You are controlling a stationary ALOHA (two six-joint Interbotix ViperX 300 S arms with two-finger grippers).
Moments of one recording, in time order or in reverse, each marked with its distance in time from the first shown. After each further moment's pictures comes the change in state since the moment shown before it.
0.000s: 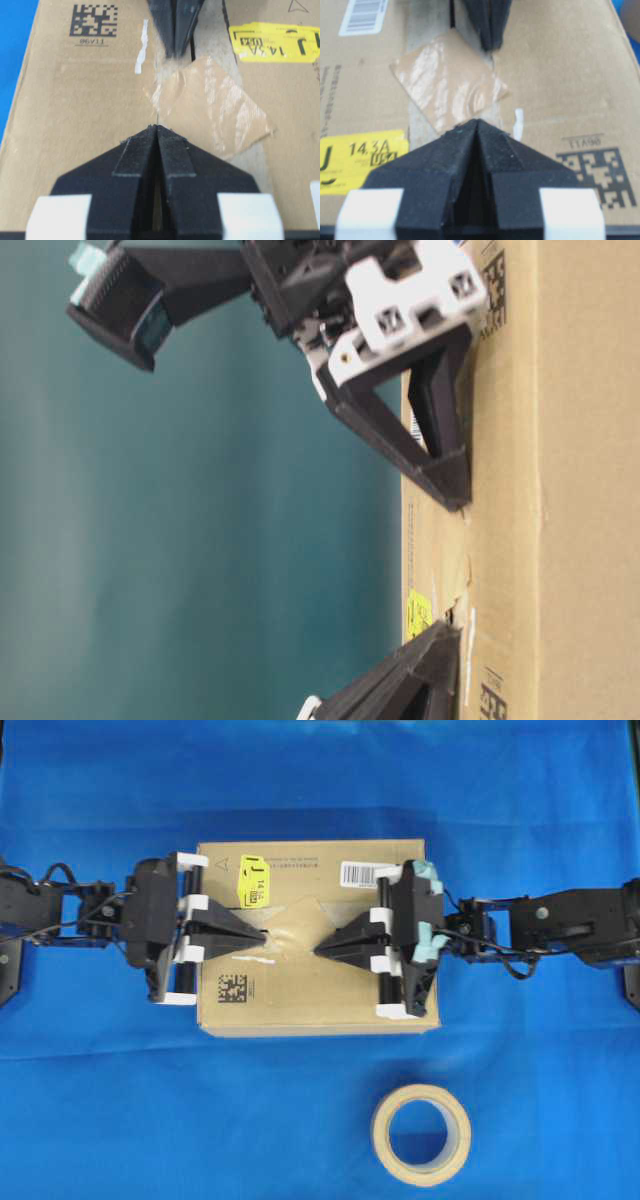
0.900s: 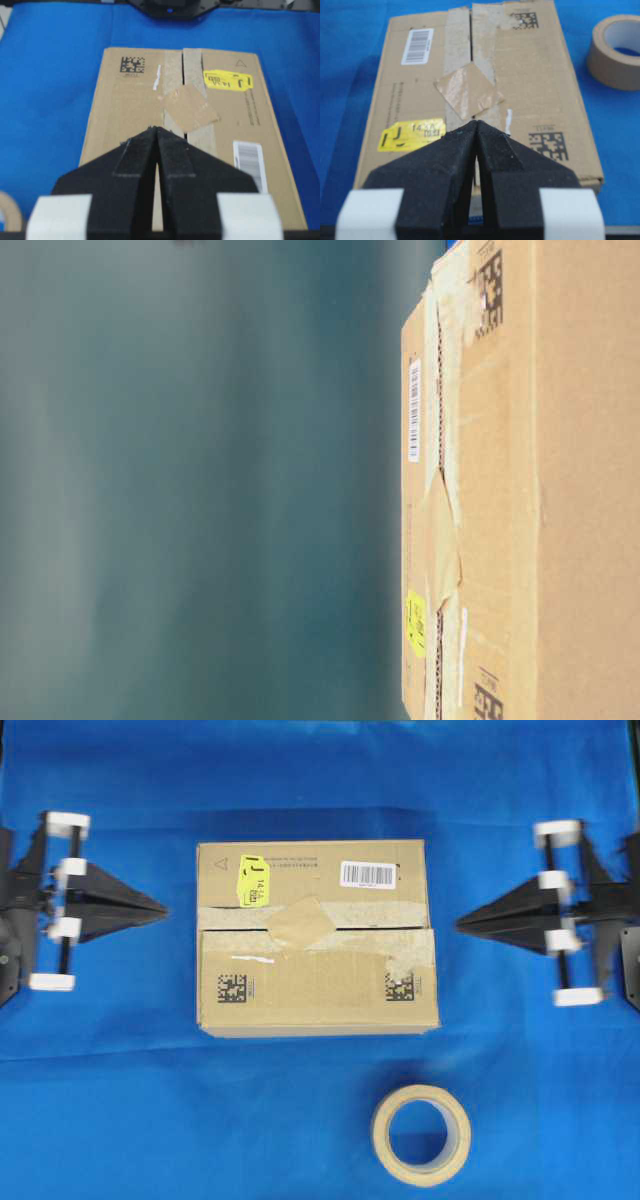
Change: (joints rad) left arm 0.003 -0.686 0.130 -0.002 0.314 -0.032; right arm 0.011 -0.799 0.268 -0.034 0.314 -0.023
